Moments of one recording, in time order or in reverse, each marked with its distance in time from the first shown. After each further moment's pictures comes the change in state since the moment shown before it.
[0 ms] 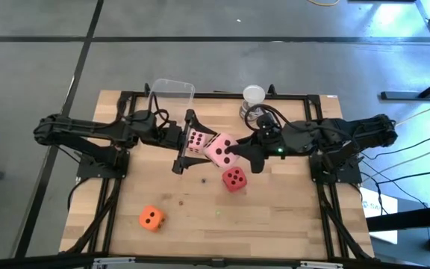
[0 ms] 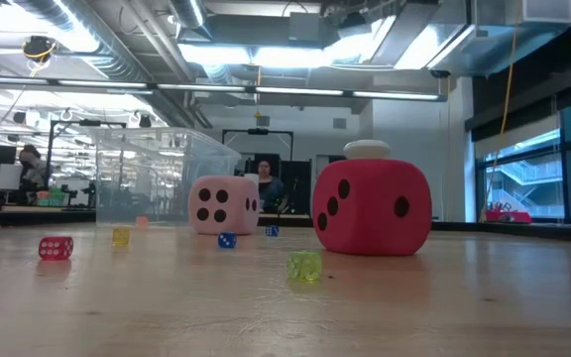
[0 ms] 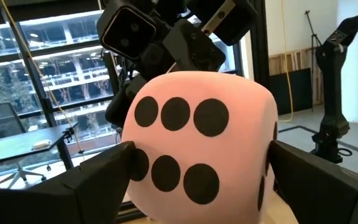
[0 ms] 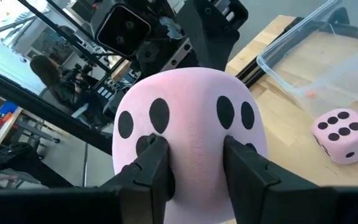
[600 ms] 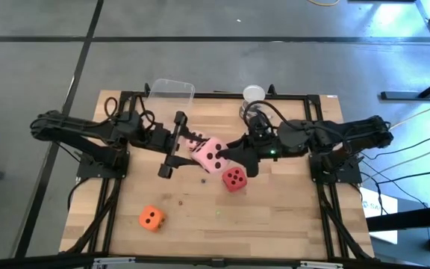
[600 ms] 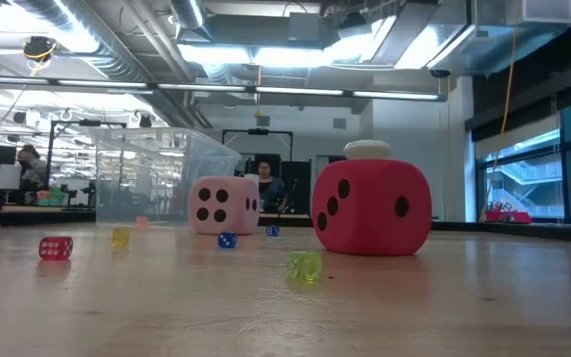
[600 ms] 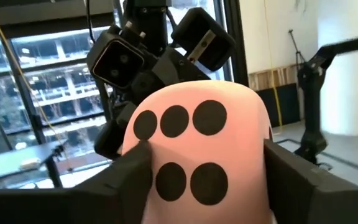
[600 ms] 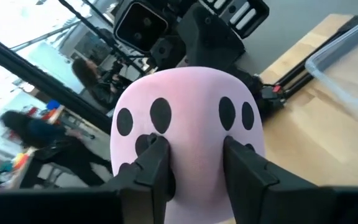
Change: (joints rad) left arm -0.055 0.010 0.003 -0.026 -0.059 -0.007; right arm -0.035 0.065 0.001 0.180 -0.107 -0.041
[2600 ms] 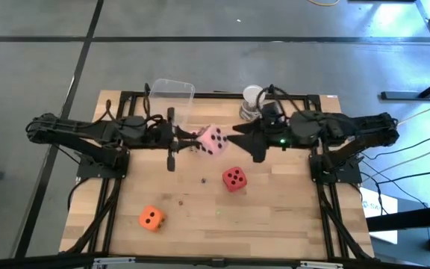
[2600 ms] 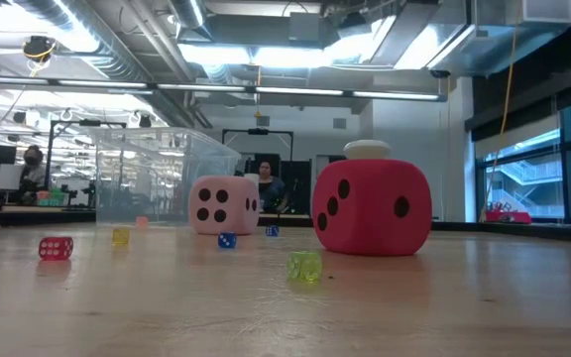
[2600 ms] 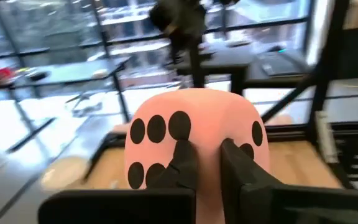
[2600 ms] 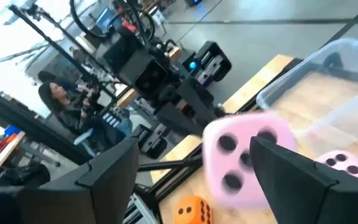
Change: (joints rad) left arm 0.015 -0.166 -0.002 -0.369 -0.329 -0.090; right arm 0.020 -0.106 -0.001 -0.098 0.150 -0.041
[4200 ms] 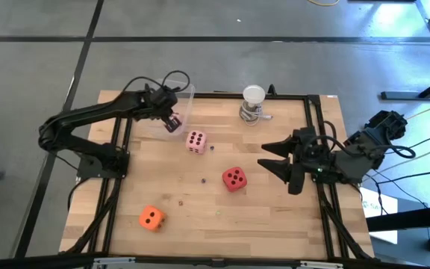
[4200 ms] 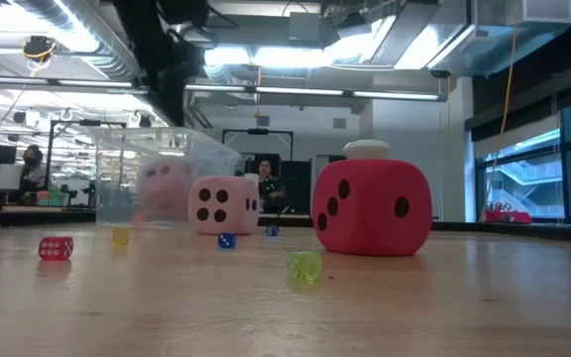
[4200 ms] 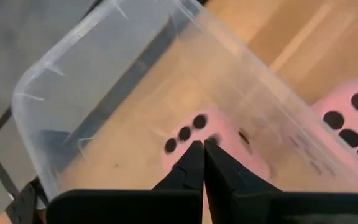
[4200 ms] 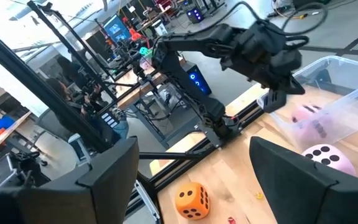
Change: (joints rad) left arm 0.598 0.194 0.000 -0.724 -0.086 -0.160; right arm 0.382 -0.081 0.000 -0.100 0.418 -0.010
